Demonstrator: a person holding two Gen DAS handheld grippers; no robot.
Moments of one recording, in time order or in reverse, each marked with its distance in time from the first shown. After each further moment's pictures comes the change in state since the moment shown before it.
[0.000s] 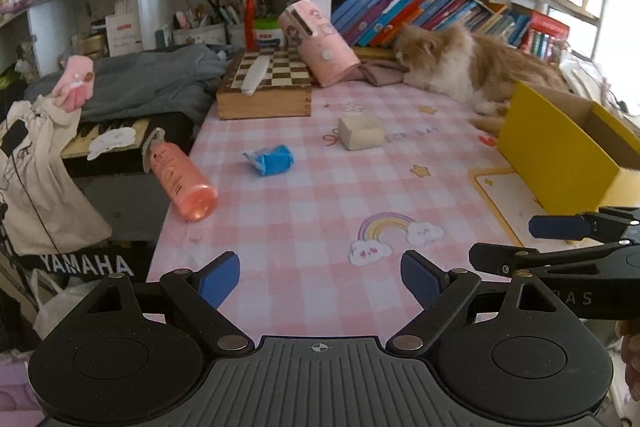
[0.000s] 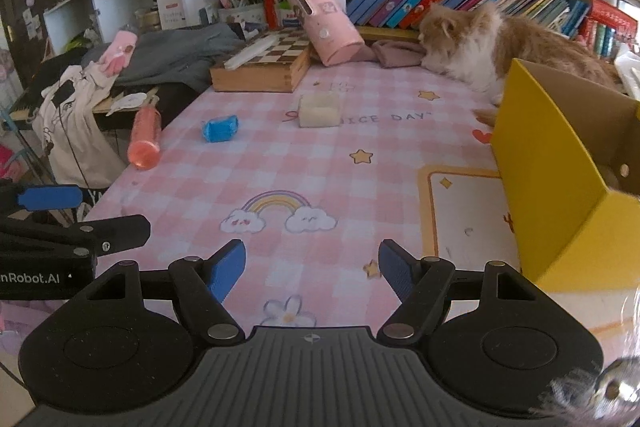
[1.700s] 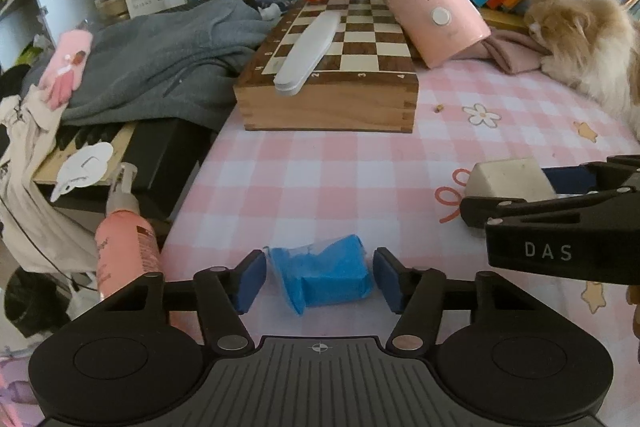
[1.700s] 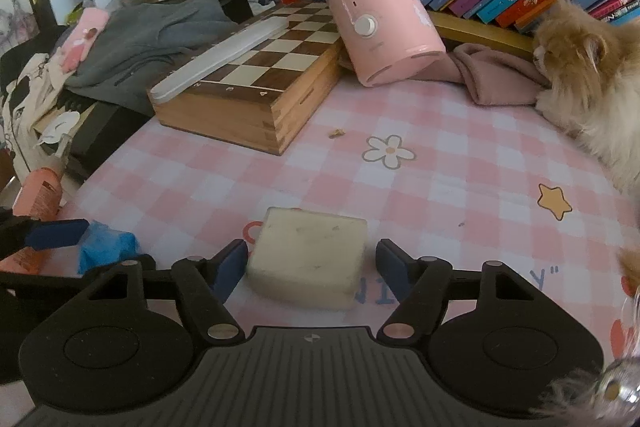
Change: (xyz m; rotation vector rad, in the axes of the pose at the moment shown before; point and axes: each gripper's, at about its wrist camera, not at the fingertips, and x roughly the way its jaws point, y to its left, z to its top) left arm 0.192 0.021 0.093 -0.080 0.155 0.243; right arm 0.234 -0.031 0.138 -0.130 0.103 0.150
